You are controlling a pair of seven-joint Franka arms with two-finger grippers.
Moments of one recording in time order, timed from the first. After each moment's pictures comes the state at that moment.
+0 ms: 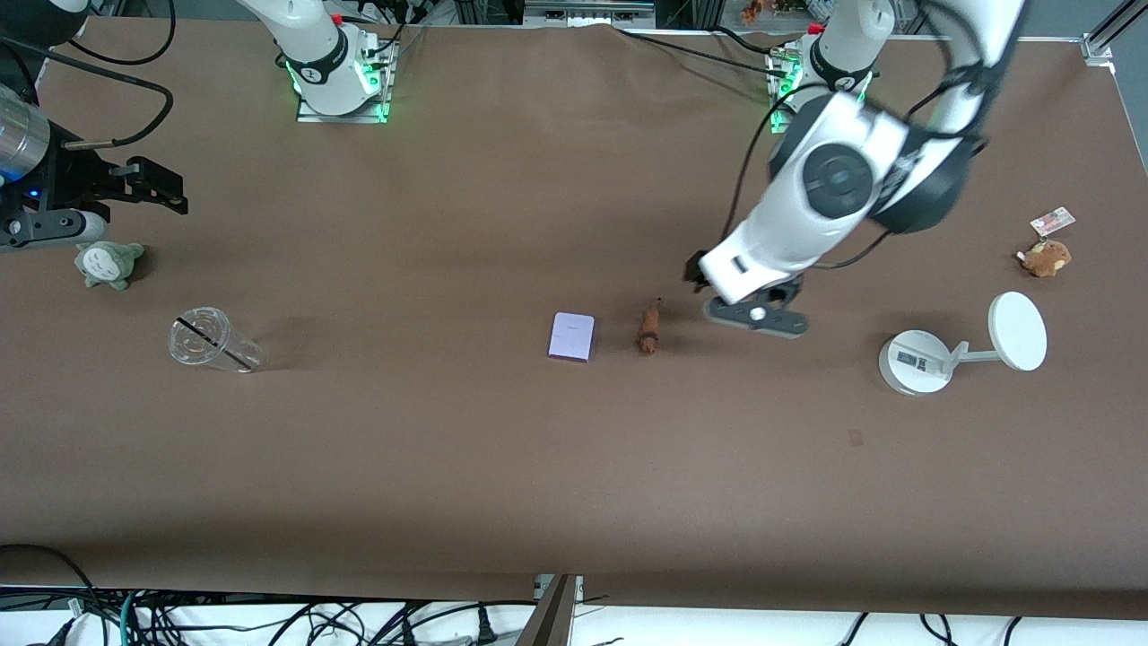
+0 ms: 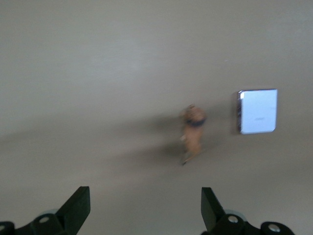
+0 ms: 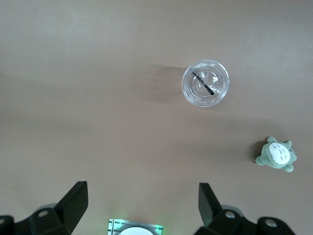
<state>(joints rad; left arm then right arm) -0.19 0.38 -0.33 -1.73 0.01 2.07 -0.33 0.11 0.03 -0.08 -1.61 -0.02 1.50 -0.11</state>
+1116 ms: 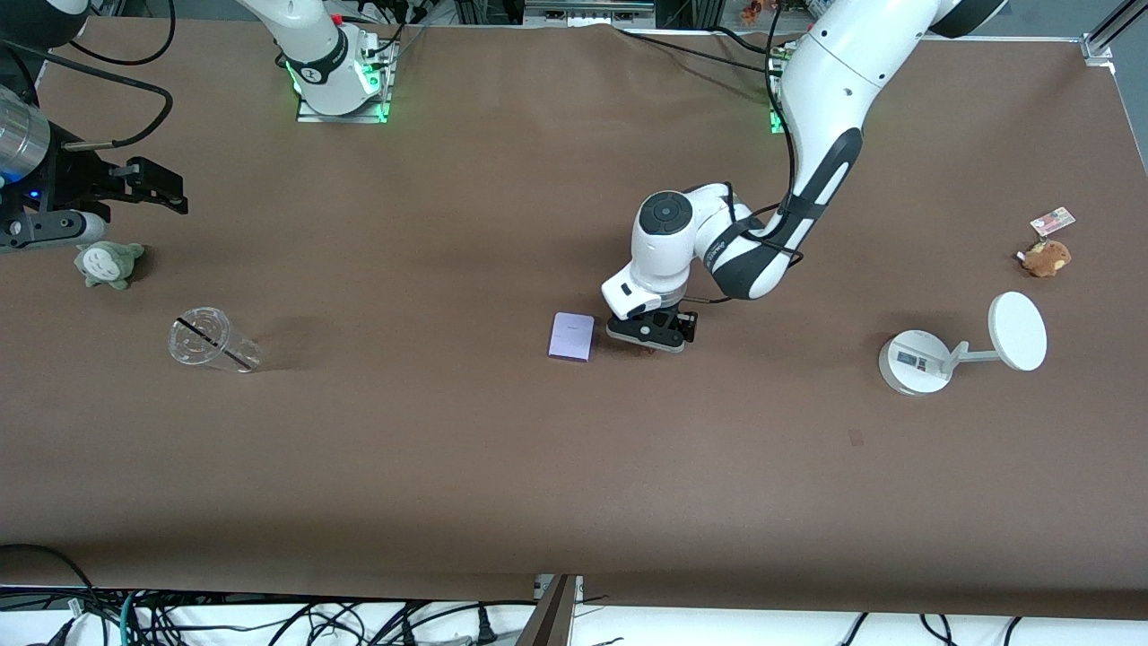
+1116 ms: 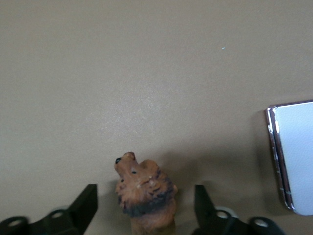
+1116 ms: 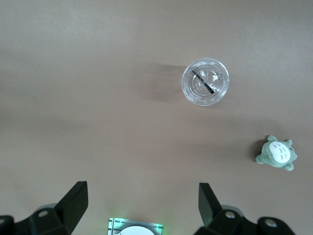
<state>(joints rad) -0.31 0.69 -0.33 -1.81 0.61 2.52 -0.78 0.11 0.04 -0.08 -1.61 -0.02 1.50 -0.11</state>
